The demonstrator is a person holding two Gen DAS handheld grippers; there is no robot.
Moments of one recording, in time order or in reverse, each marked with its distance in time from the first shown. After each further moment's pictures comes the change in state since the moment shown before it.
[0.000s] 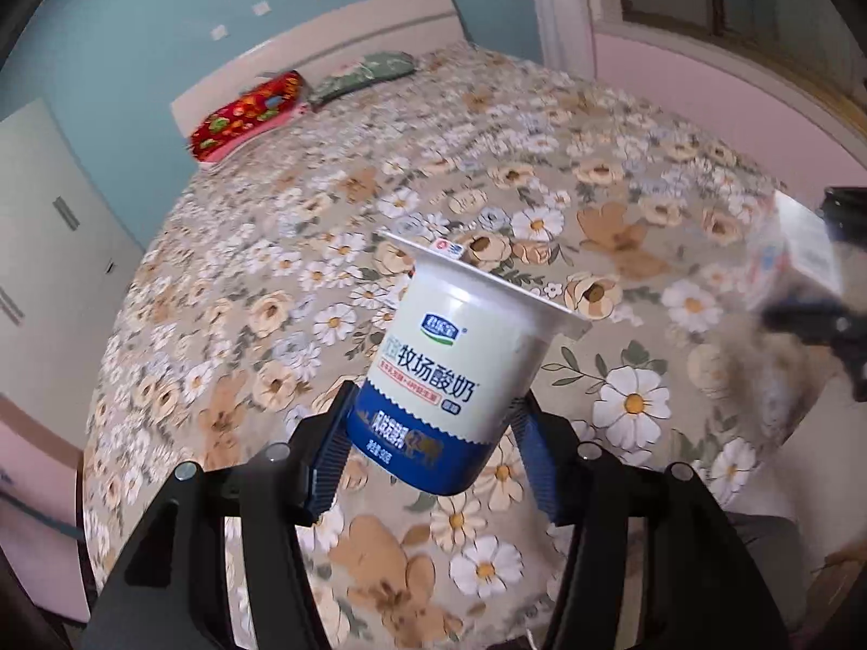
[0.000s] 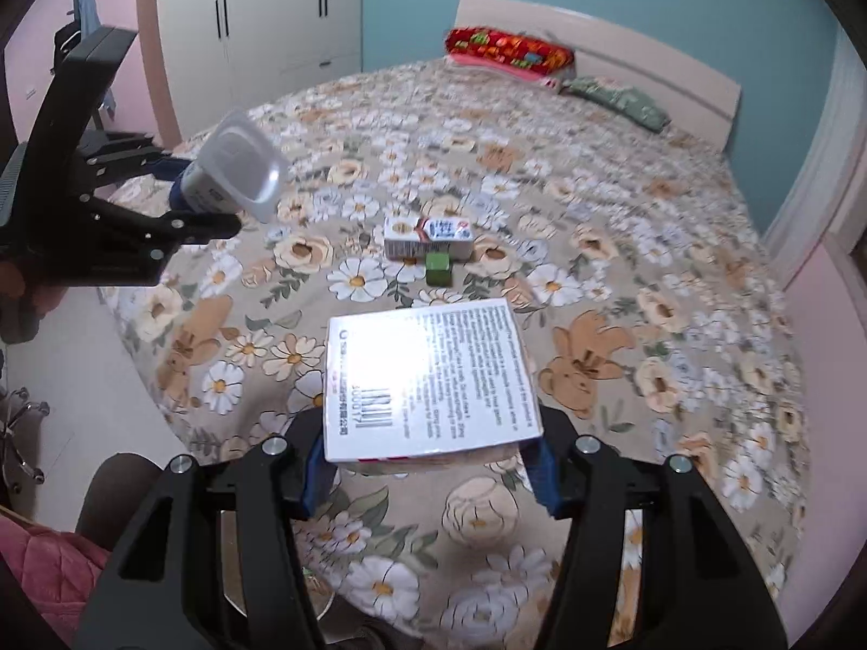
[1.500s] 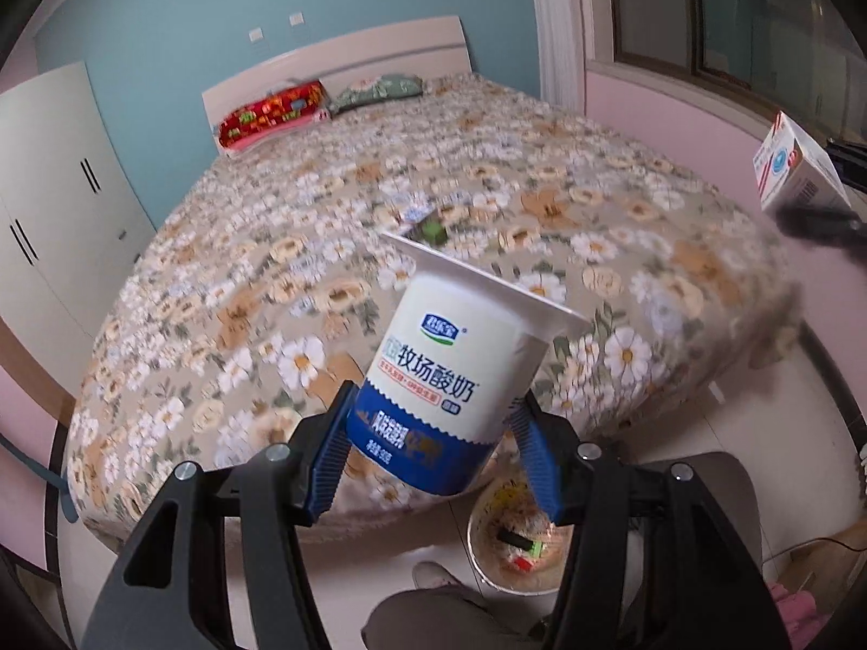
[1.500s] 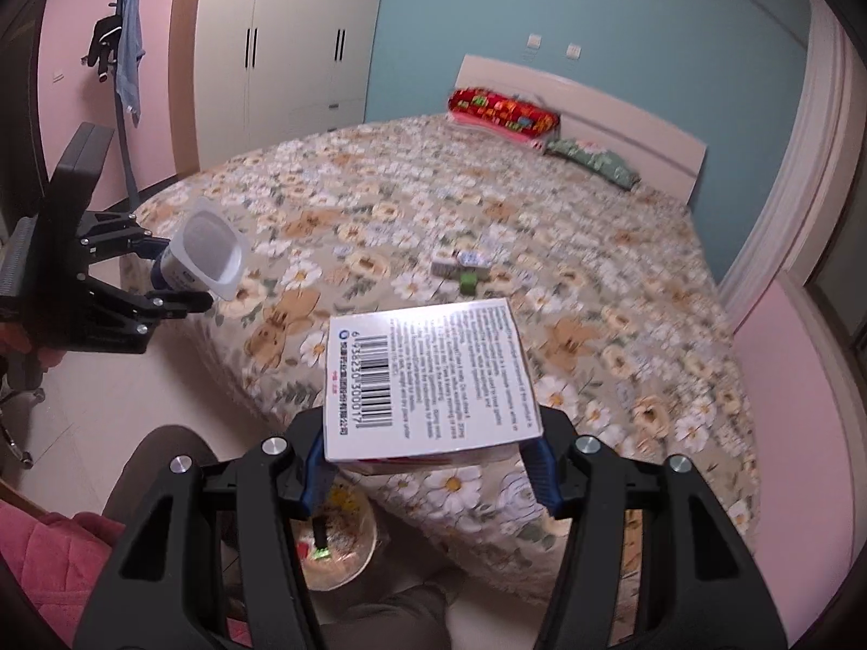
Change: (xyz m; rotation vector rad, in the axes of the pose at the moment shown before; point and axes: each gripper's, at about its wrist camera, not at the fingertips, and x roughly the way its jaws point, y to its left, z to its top) left arm -0.144 -0.034 -0.159 -0.081 -0.064 -0.042; right arm -0.163 0.110 -0.088 -0.059 -0.121 -0.068
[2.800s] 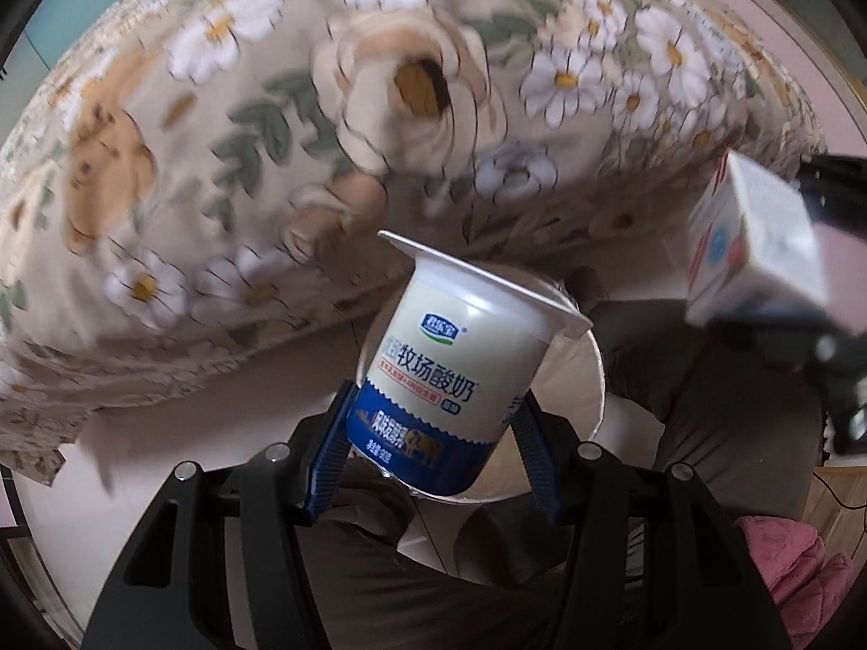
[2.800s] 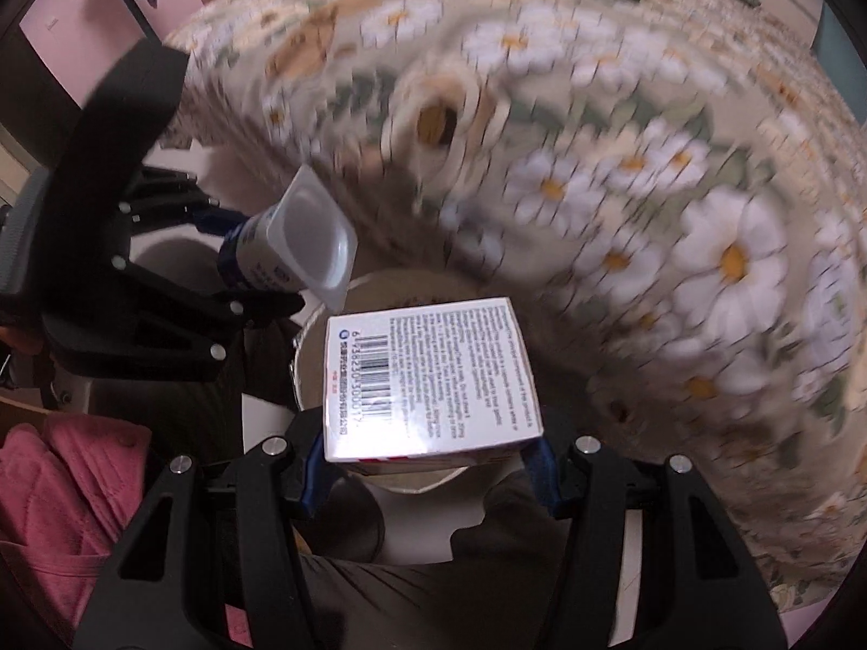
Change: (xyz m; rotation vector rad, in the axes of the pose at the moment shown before) left arm 0.210 -0.068 -0.156 -0.042 0.492 -0.199; right arm 0.229 0.081 -0.175 0.038 0.511 0.297
